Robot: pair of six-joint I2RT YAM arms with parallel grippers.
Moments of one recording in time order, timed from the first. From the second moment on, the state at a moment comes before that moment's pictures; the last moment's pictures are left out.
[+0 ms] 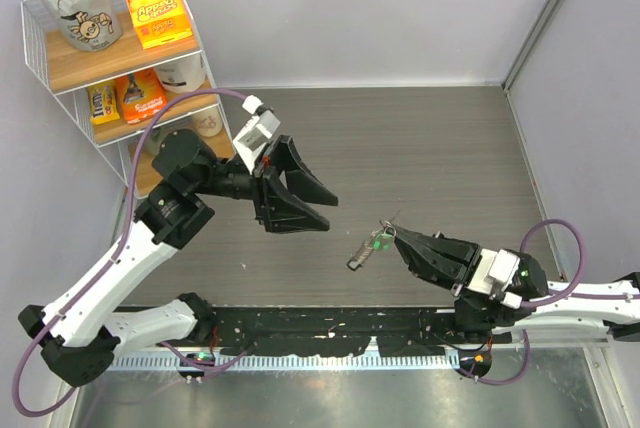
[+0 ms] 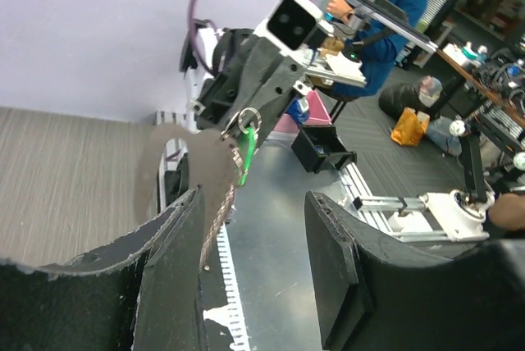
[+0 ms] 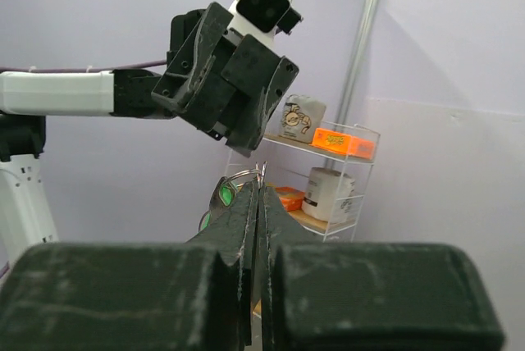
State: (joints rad) left arm -0.75 1.03 1.25 0.02 1.00 -0.58; right arm 1.51 0.43 0.41 0.82 0.21 -0.52
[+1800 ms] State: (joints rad) left arm -0.86 1.01 1.26 -0.06 1.03 -0.34; right arm 1.50 0.68 0.61 0.71 0.13 -0.17
